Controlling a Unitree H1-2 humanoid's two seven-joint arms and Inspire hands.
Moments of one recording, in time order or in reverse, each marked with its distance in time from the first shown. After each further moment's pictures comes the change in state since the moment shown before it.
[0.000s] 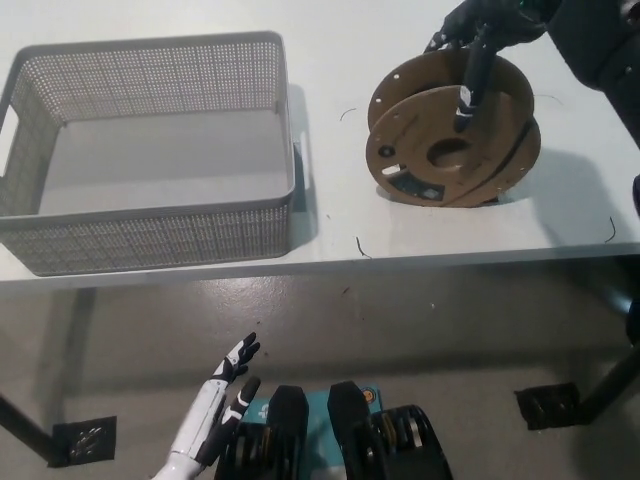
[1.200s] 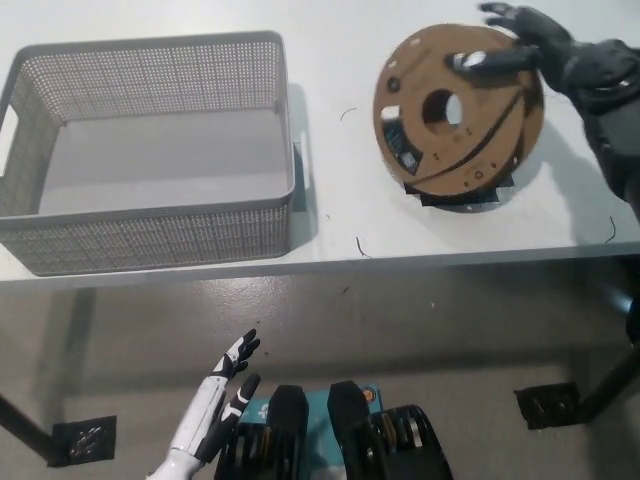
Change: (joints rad) left_arm -0.008 0.003 0.002 -0.001 -0.001 0.000 -0.001; right_arm 0.258 -0.043 -0.724 0.062 0.194 -0.118 -0.656
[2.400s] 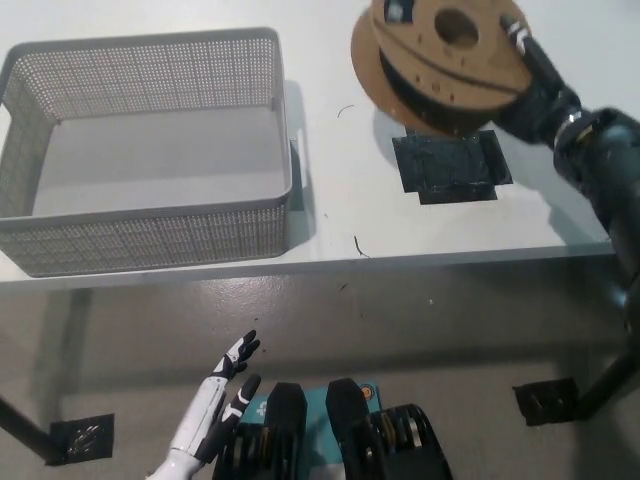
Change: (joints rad) left_arm -0.003 0.000 0.003 0.004 0.013 0.000 0.000; right_arm 0.012 0.059 -0.800 0.049 0.488 0.234 -0.076
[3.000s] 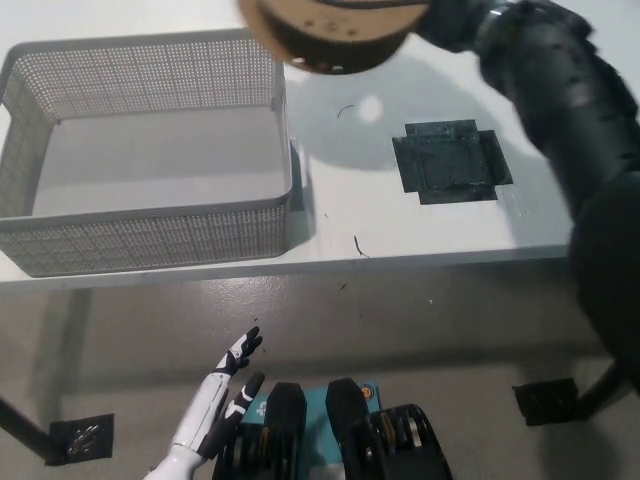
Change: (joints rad) left_arm -0.012 0.000 -0.003 0.000 0.016 0.000 0.002; right_arm -0.203 0.145 0.270 -0.006 -0.024 -0.002 -0.019
